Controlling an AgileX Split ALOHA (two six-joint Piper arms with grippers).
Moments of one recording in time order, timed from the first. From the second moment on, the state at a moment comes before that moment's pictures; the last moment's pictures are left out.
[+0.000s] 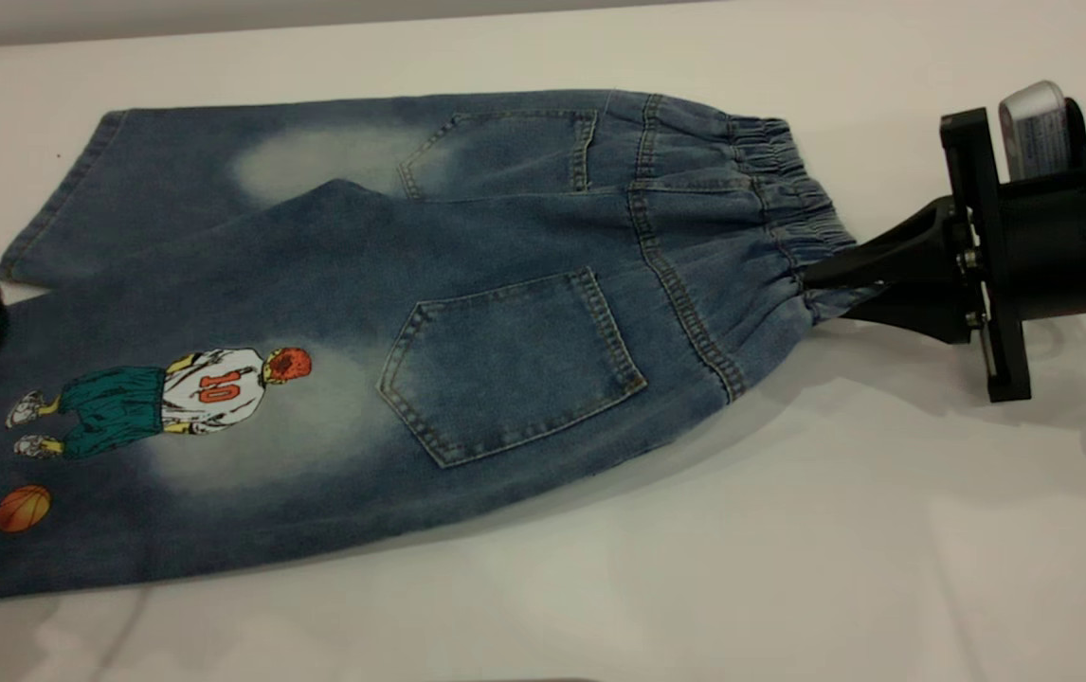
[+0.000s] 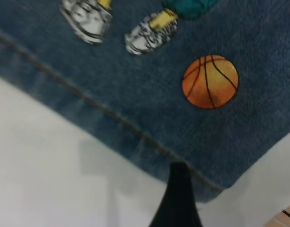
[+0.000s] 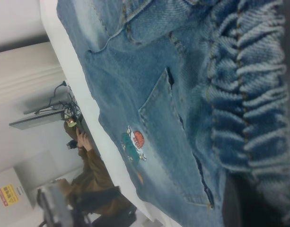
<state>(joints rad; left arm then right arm) 0.00 1.72 -0.46 -0.01 0.21 0.70 -0.11 2.36 -0.79 1.82 1.13 -1.23</state>
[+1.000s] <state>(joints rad) 0.00 1.90 -0.47 0.01 0.01 0.70 -0.11 2.36 -0.79 1.82 1.13 -1.25</state>
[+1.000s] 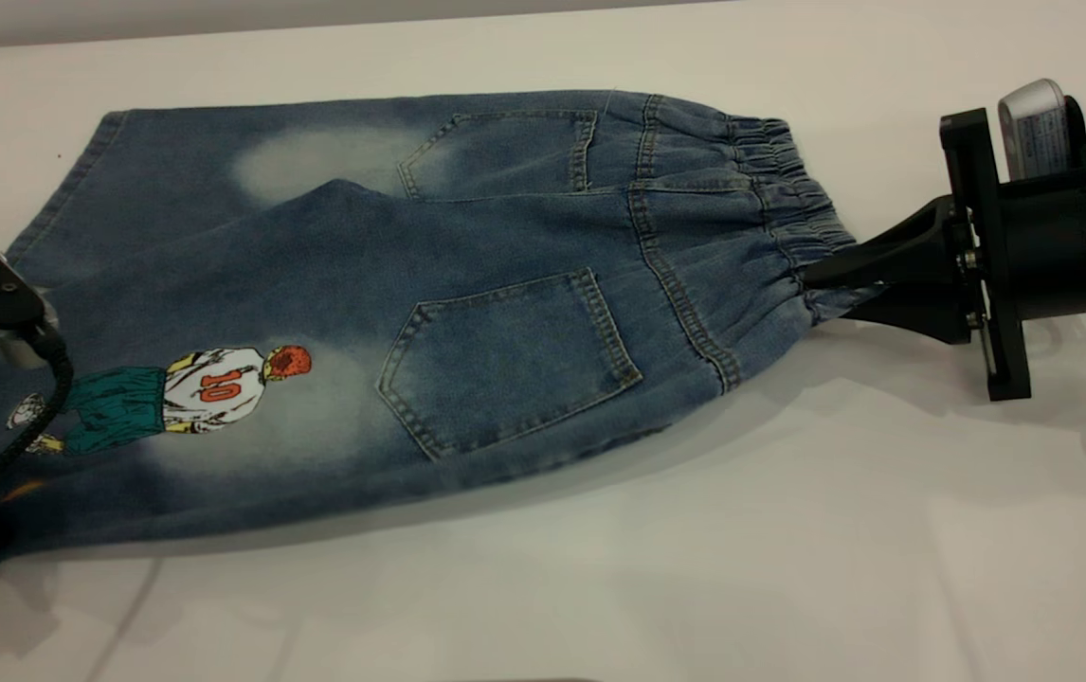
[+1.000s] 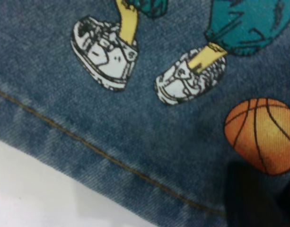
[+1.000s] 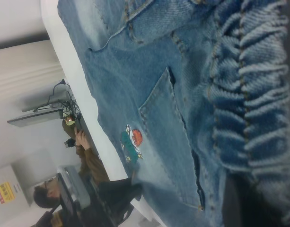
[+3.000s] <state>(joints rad) -0.01 1.94 -1.06 -0.17 0.09 0.55 -0.11 2.13 -0.96 1.80 0.78 -0.57</state>
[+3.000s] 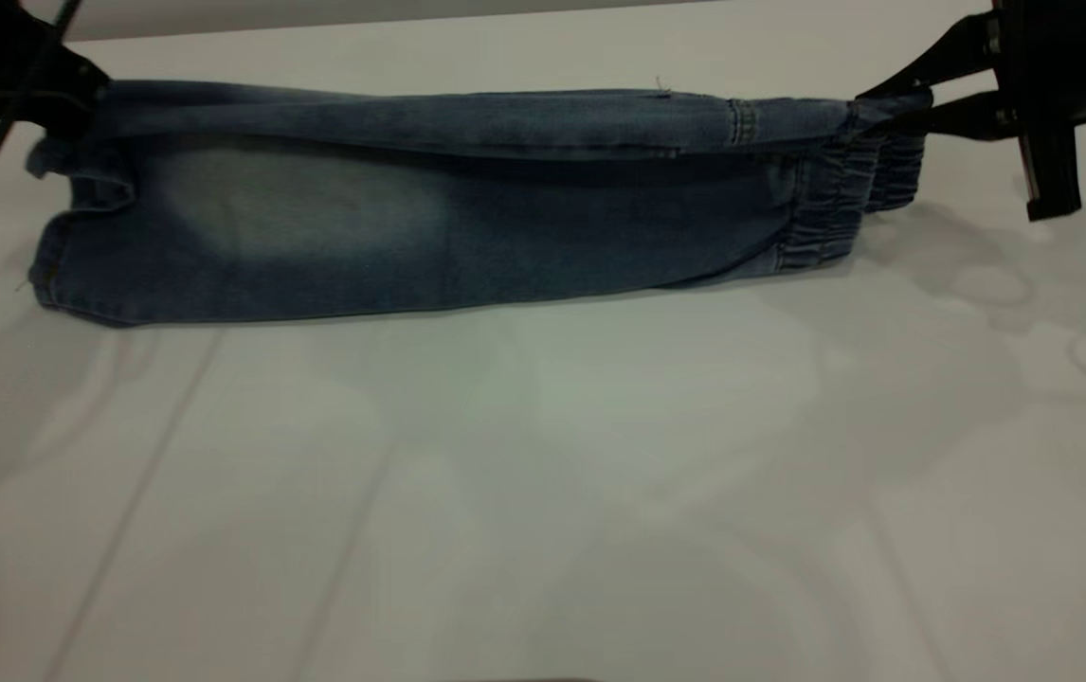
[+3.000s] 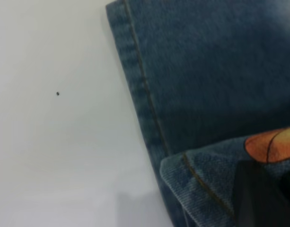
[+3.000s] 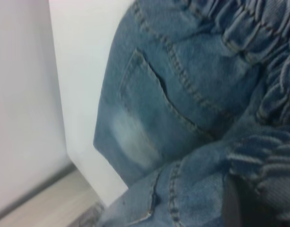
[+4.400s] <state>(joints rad) -0.01 2.11 -1.25 -0.17 -0.06 0.04 -0.07 2.35 -1.36 1.80 0.75 -0.56</state>
